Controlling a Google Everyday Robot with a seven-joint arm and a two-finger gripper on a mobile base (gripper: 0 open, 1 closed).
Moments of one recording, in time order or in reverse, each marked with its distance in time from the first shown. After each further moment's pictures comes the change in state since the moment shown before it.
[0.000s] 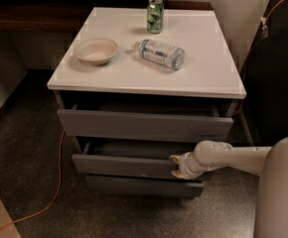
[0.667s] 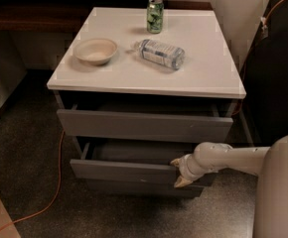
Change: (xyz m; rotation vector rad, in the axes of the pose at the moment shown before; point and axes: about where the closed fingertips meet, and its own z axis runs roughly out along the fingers) arm -0.001 0.008 0.000 -0.014 0.007 0.006
